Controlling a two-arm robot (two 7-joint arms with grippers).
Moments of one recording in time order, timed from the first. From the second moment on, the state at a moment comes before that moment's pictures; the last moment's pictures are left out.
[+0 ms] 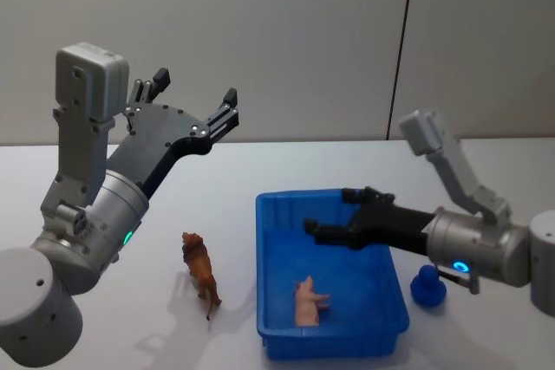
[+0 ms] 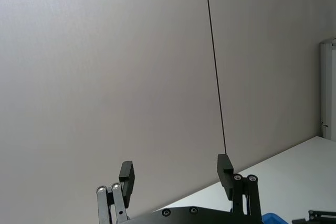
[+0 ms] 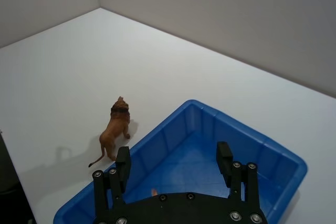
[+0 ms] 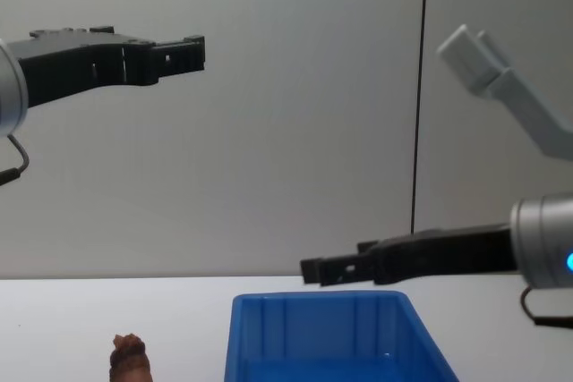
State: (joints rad) left arm -0.17 0.47 0.31 -1.87 -0.39 0.11 0.04; right arm 0.36 0.19 -0.30 -1.45 0.18 0.47 0.66
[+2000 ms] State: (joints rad) left arm -0.17 0.47 0.31 -1.87 -0.39 0.11 0.04; right arm -0.13 0.51 -0.07 -1.76 0.38 0.43 0.42
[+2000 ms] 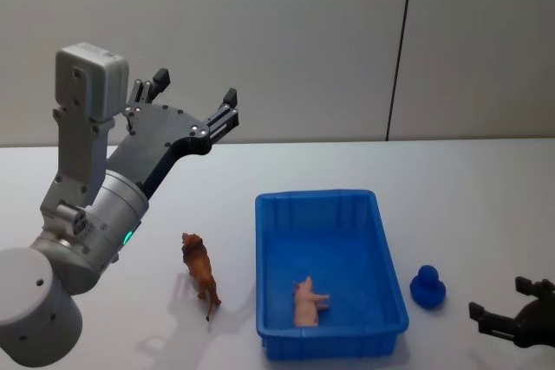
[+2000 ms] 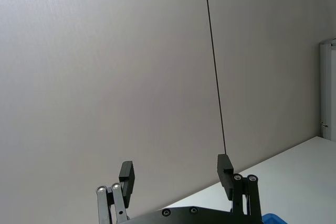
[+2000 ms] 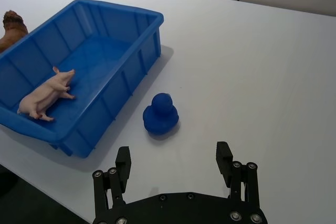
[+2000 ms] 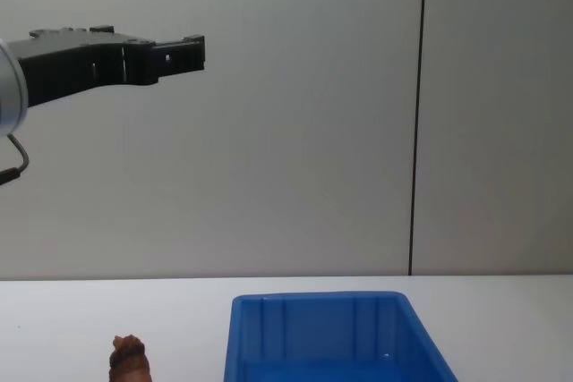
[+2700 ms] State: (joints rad) left arm -0.17 0.47 0.31 -1.87 -0.39 0.11 0.04; right arm 0.05 0.41 -0.17 -1.56 0.20 0.42 0.50
